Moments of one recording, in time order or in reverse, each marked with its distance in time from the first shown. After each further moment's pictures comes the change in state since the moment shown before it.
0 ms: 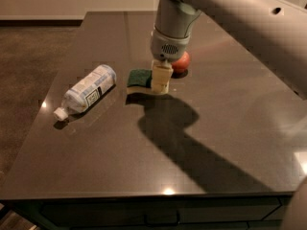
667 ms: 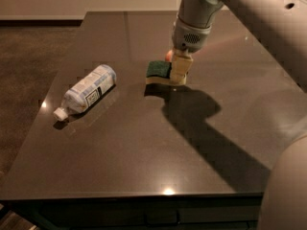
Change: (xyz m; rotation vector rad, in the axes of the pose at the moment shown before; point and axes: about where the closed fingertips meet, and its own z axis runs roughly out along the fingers) arm 0.049 -0.033 -0.015 0.002 0.006 0.051
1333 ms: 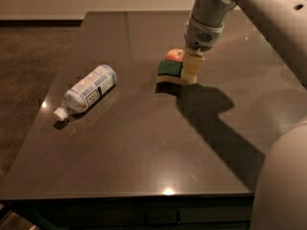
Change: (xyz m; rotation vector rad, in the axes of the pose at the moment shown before) arm 0.031 -0.012 -0.001 -0.015 0.003 0.029
